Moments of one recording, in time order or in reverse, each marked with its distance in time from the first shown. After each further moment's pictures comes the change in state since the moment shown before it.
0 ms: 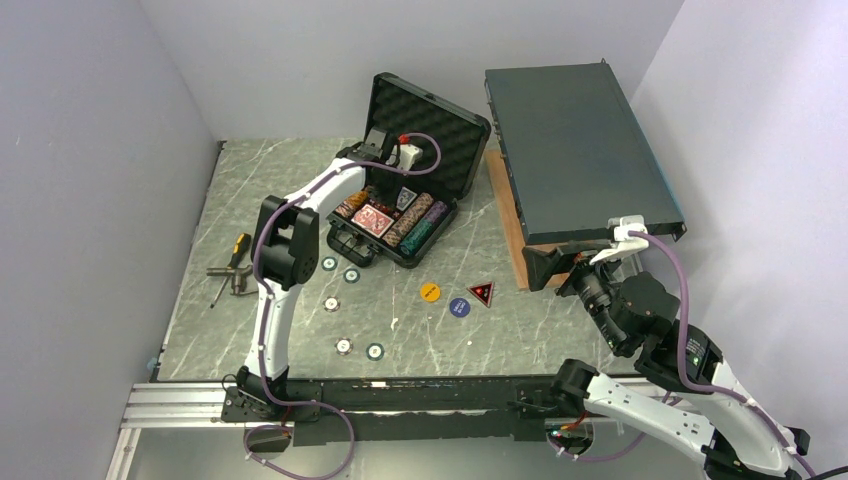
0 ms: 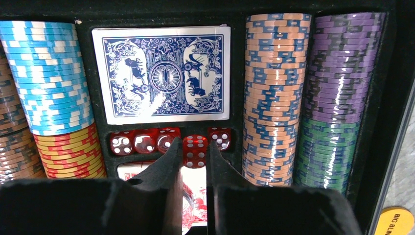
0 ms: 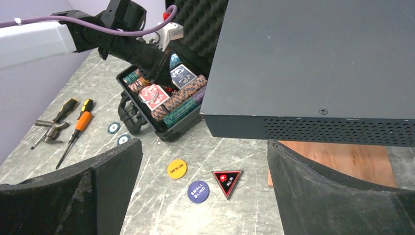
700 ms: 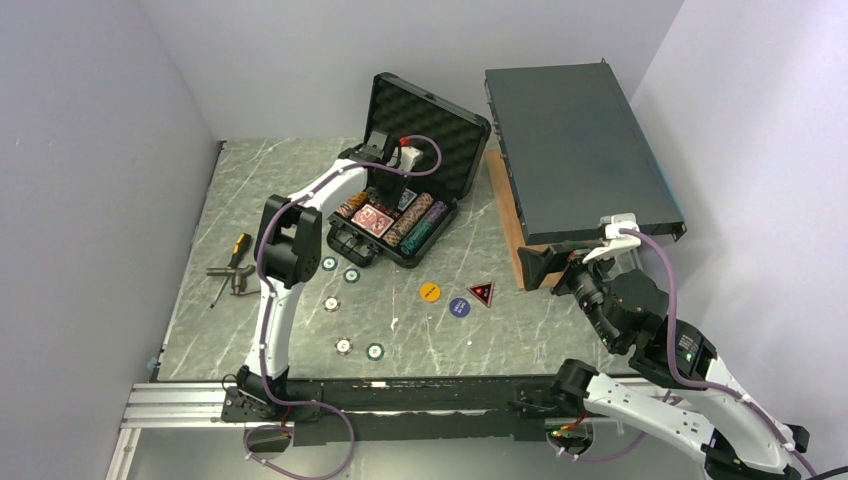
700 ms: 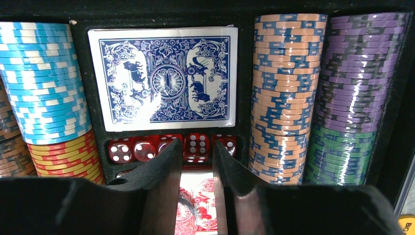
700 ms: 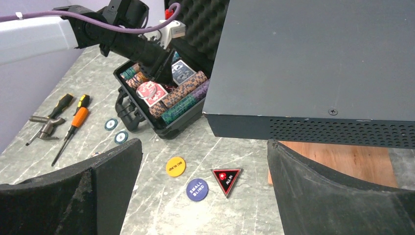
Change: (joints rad) left arm 0.000 0.031 0.017 -0.002 -0.012 0.007; right arm 0.000 0.018 -0.009 0.008 -0.003 0.000
